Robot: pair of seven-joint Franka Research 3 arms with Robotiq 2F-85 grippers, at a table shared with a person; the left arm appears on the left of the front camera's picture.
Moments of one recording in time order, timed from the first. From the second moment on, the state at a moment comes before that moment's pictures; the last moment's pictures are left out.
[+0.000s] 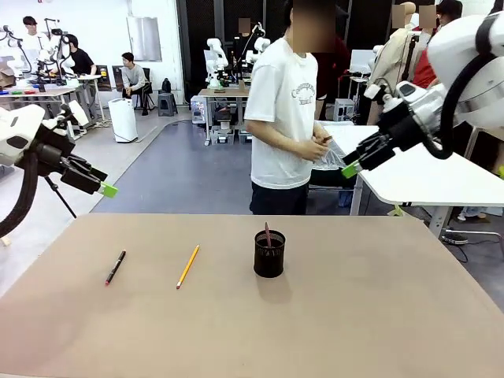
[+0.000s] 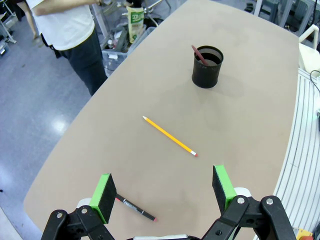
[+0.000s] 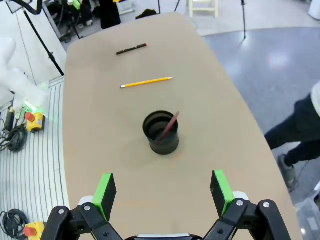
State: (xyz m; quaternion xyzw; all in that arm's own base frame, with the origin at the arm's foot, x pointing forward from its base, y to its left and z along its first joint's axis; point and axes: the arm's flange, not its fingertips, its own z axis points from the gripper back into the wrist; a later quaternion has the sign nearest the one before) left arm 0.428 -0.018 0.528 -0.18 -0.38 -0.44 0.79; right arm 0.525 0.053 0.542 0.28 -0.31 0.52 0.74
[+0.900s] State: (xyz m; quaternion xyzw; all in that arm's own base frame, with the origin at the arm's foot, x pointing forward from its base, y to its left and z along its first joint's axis) left arm 0.428 -0.018 0.528 -0.18 -0.38 -0.44 0.79; right arm 0.518 0.004 0.579 0.27 -0.33 0.52 0.74
